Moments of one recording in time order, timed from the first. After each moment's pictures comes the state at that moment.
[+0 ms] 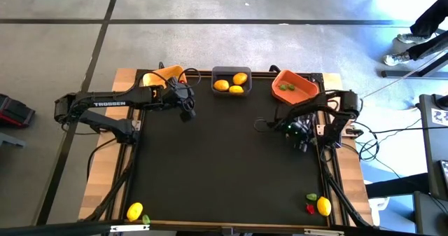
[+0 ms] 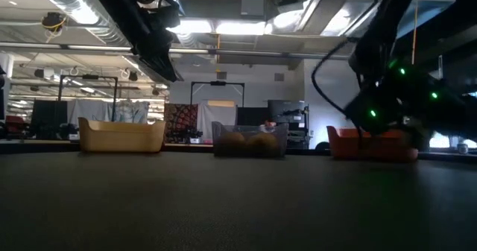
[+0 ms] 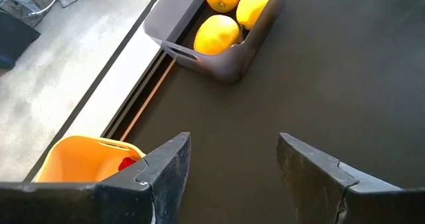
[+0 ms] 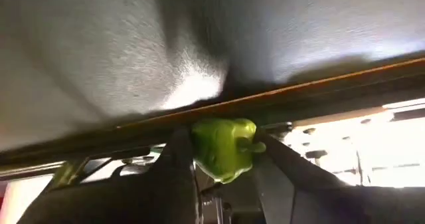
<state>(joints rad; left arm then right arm) 0.27 1.19 0.87 -0.53 -0.43 -0.03 -0.22 1.78 0.76 -1.35 -0.07 0.14</state>
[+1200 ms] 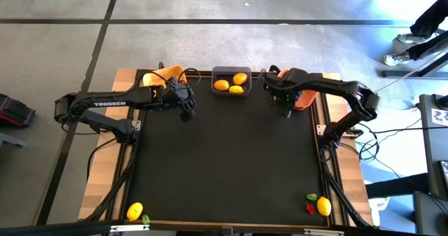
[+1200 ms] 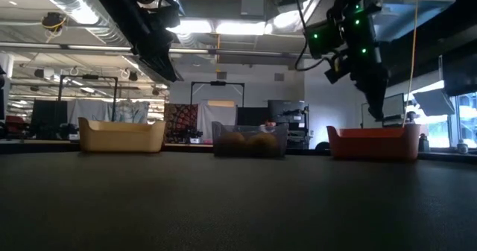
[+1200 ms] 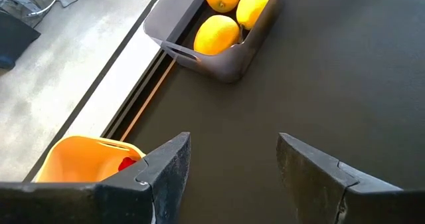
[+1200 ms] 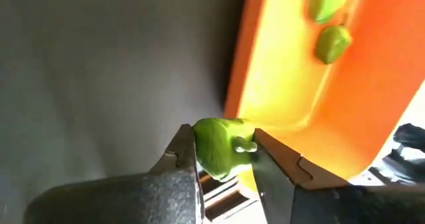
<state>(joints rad) 0.27 1.19 0.87 -0.53 -0.43 -0.03 -0.50 1.56 1.18 -1.29 0.29 -0.04</state>
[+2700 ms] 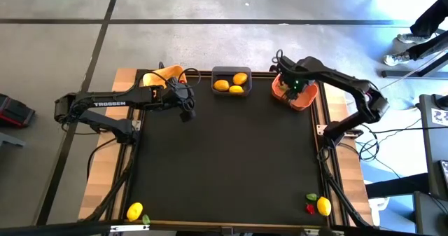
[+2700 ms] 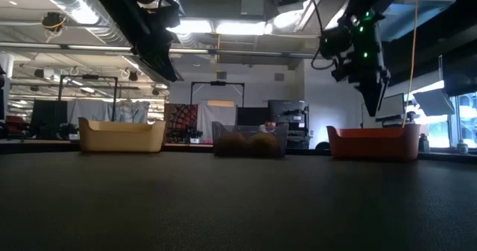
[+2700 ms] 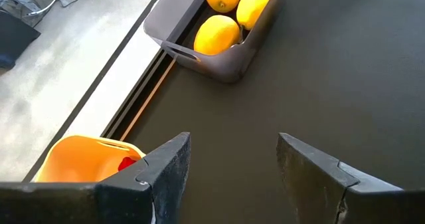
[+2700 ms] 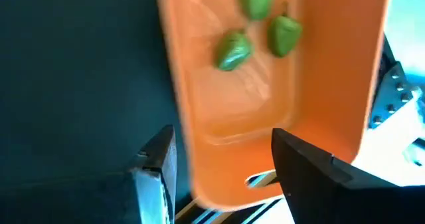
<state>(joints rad) 0.27 1.19 0.87 -0.53 -0.43 -0.03 -0.74 1.49 1.18 -1.22 0.22 -0.05</state>
